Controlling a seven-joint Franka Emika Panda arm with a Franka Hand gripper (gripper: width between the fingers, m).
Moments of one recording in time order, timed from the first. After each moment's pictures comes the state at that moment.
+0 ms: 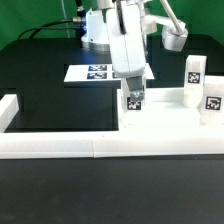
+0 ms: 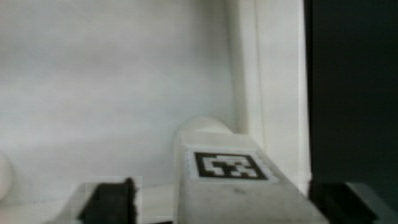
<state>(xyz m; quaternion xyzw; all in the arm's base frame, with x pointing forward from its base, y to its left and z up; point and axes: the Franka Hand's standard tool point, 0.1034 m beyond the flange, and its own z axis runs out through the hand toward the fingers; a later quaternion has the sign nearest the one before) 0.619 0.008 0.073 -0.68 0.72 0.00 0.10</state>
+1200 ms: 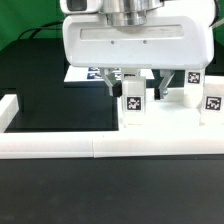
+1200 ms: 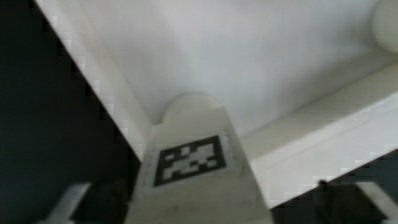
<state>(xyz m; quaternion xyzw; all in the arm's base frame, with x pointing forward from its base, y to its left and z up) 0.623 0.008 0.070 -0.97 0.24 -0.02 0.04</state>
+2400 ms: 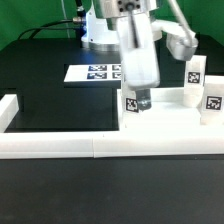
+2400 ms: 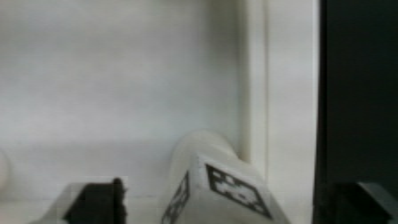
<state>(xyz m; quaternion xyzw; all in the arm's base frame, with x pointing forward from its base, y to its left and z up) 0.624 0.015 0.066 -0.71 0.70 0.02 0.08</state>
